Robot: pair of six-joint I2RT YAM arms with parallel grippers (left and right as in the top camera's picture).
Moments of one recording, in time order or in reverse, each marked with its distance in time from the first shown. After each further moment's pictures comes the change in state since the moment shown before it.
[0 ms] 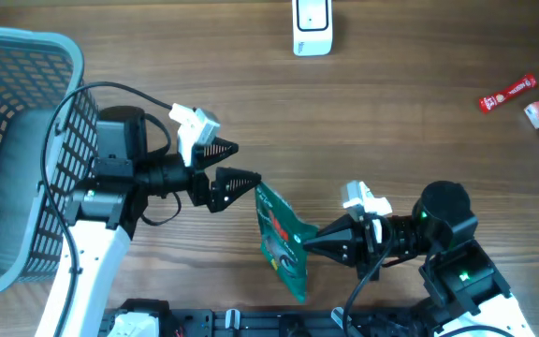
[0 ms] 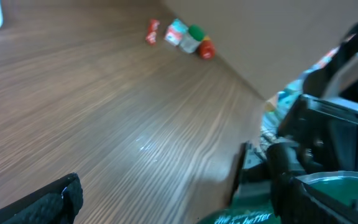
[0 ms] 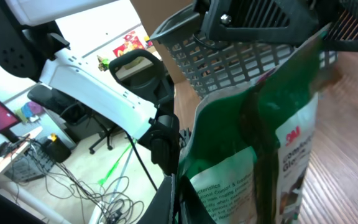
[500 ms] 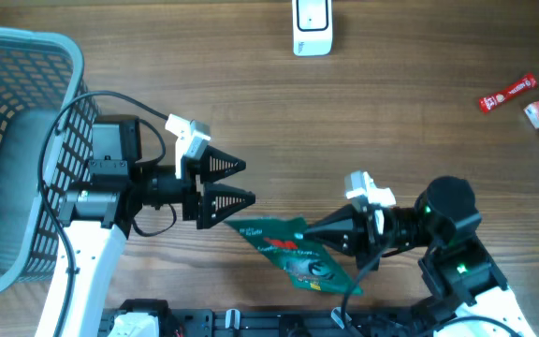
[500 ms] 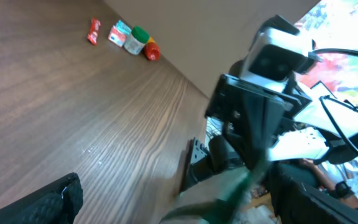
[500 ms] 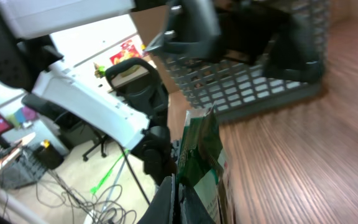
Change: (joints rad) left arm 0.037 0.000 0.000 -0.172 0.236 0.117; right arm -0.046 0.056 0.000 0.100 -0.011 0.035
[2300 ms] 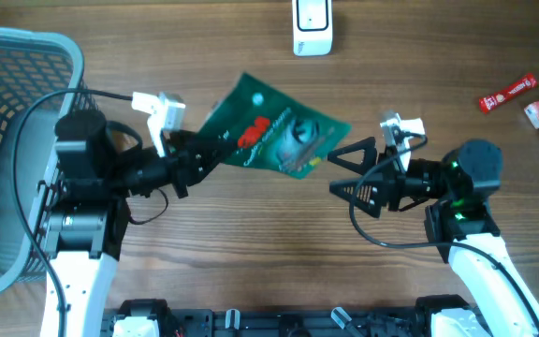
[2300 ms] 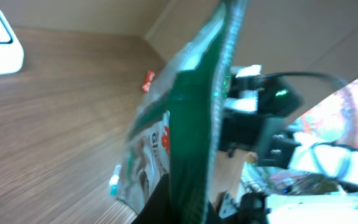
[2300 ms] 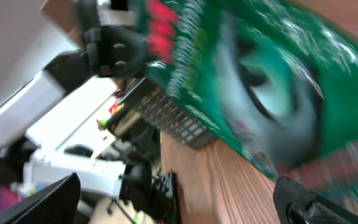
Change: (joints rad) left arm 0.040 -0.135 -0.001 0.432 -0.204 -0.570; right arm -0.306 0.349 0.011 0.486 -0.133 0.473
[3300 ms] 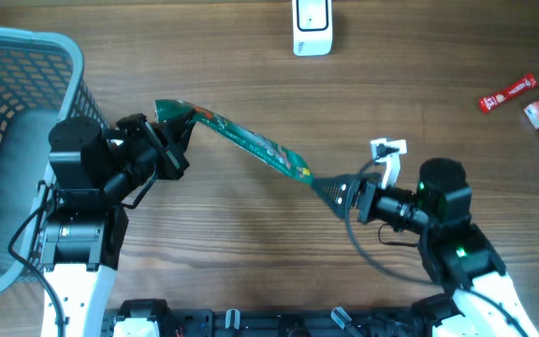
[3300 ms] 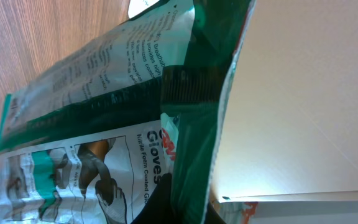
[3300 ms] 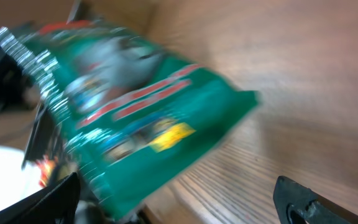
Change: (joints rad) left arm 0.001 -0.039 0.002 -0.033 -0.546 -1.781; right arm 0.240 -0.293 0.014 -0.697 0.637 -0.076
